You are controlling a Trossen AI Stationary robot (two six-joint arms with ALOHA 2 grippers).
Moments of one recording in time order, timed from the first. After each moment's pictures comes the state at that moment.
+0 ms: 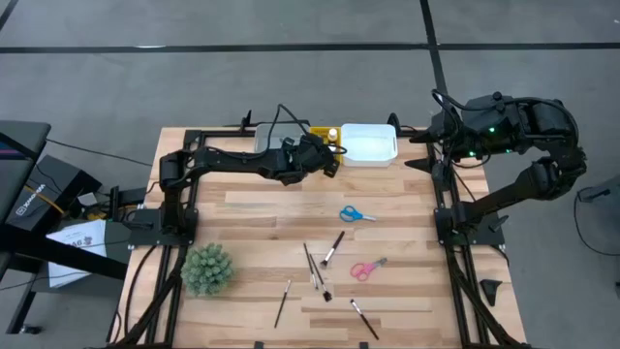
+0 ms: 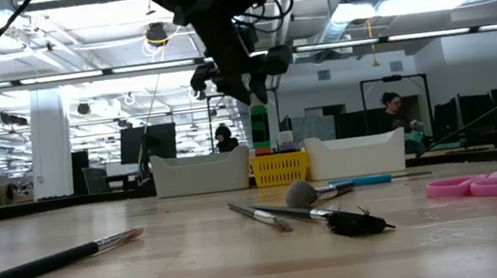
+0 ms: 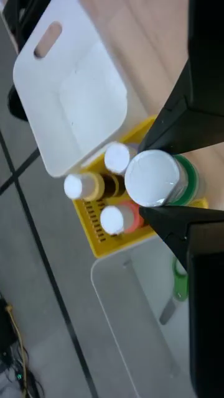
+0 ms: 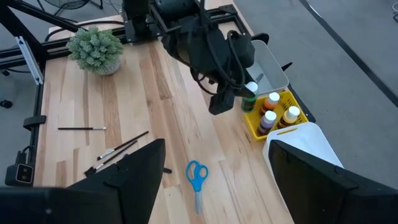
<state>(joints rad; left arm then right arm) 0.20 1.94 1.52 -0.38 -0.75 -0.57 -0.01 1.25 2.04 -1.48 0.21 0.17</state>
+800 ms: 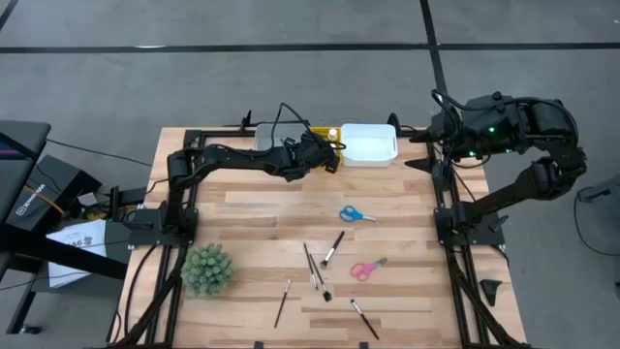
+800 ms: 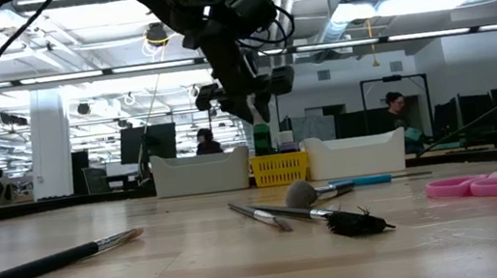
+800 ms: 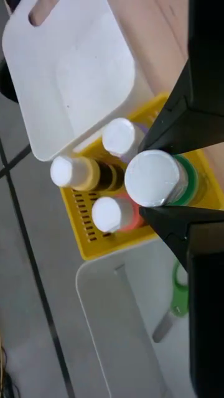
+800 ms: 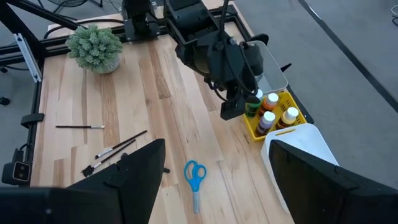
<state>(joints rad) 0.25 2.01 1.51 -0.32 -0.71 -0.61 -0.01 1.25 2.04 -1.48 0.21 0.16</state>
